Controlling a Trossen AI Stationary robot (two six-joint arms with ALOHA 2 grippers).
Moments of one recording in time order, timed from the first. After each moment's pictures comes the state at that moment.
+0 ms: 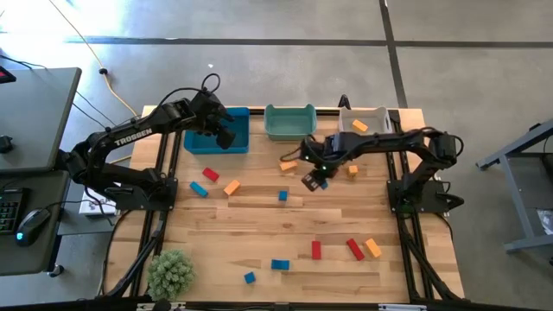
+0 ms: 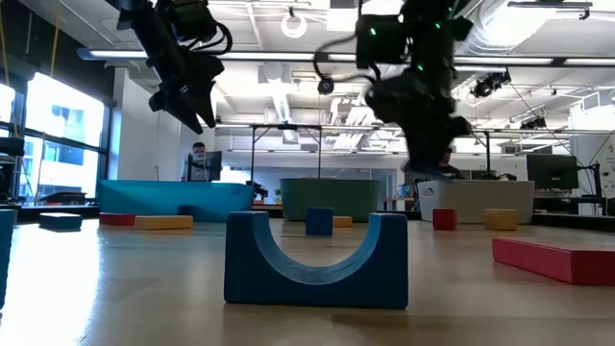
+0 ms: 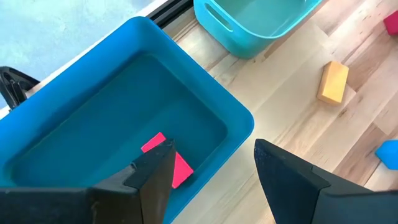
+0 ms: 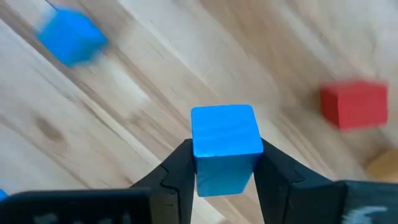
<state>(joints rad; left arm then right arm) 0.77 1.23 0.99 -0.73 -0.01 -0.16 -0.17 1.67 1.22 -0.93 -0.09 0.65</state>
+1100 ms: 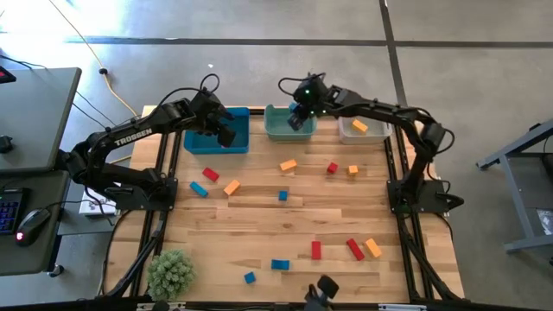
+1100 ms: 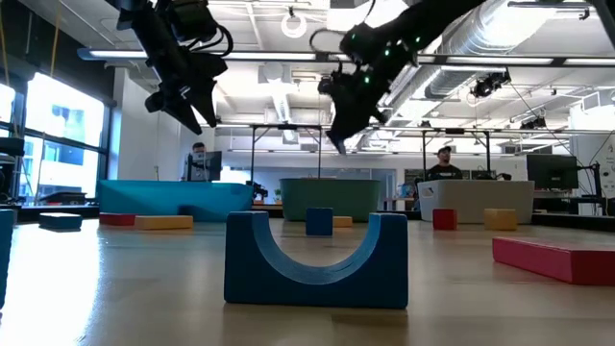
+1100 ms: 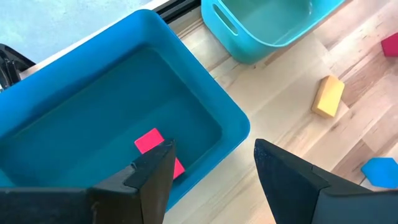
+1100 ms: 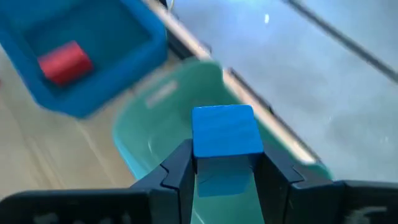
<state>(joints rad) 0.77 1.23 0.99 -0.73 -0.01 -0.28 -0.56 1.81 1.46 -0.45 0.04 0.06</state>
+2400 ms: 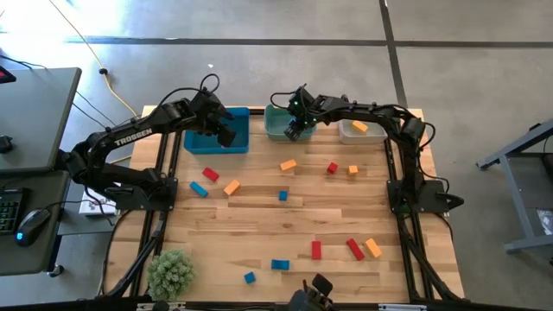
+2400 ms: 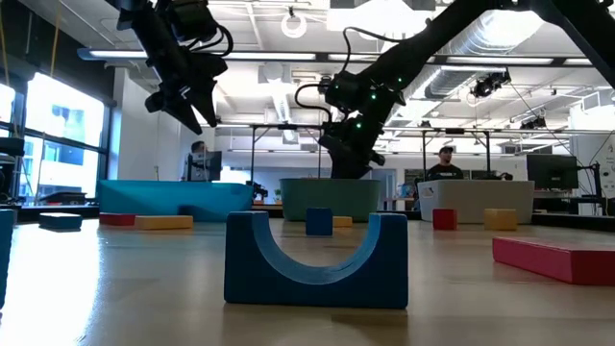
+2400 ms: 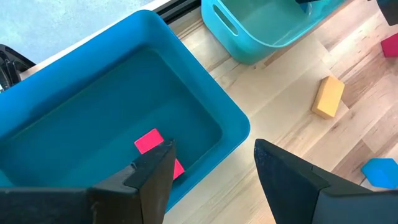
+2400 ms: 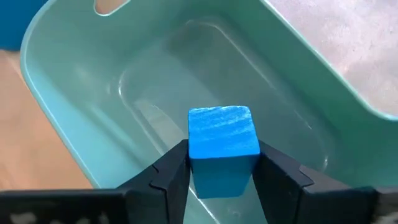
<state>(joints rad) 0.77 1.23 0.99 -0.73 -0.01 -0.28 -0.58 1.99 1.46 -0.47 0.01 0.09</state>
